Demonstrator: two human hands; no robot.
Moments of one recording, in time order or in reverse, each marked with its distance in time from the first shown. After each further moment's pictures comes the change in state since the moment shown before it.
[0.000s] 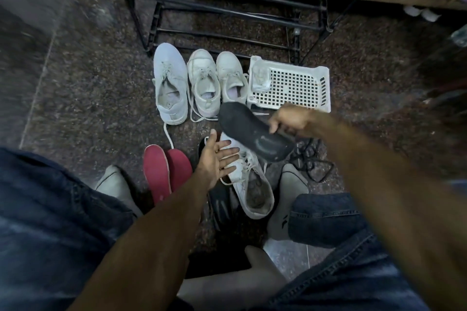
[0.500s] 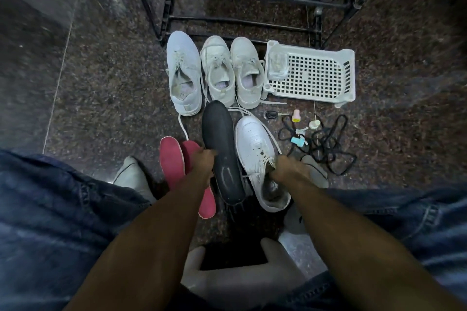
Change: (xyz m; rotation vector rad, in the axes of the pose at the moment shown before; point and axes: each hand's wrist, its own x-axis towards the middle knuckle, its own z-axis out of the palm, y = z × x) left_hand 0.009 -0.009 -0.046 0.164 0.480 0.036; right_hand 0.054 0.082 0.137 -0.471 0.207 0.206
